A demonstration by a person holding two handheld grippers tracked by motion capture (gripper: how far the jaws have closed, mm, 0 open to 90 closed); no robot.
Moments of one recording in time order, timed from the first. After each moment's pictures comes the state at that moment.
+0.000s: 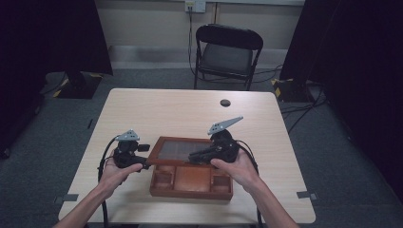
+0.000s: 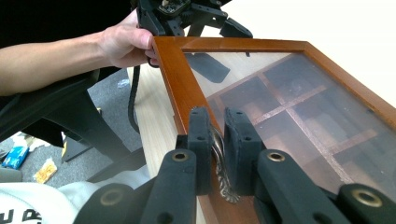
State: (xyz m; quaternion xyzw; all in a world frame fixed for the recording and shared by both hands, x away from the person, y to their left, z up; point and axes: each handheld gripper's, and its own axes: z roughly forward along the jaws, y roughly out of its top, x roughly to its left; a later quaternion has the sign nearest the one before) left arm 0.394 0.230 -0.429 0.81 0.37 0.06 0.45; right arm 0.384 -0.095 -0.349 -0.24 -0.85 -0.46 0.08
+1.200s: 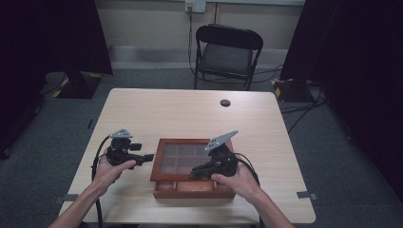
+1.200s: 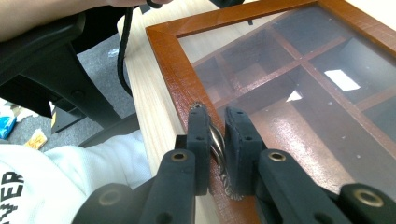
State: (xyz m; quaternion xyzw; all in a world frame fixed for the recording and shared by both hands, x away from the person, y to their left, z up) left arm 0.405 0.254 -0.440 0.80 0.41 0.07 0.43; right arm 0.363 -0.095 -0.379 -0.23 -0.88 -0.41 0.07
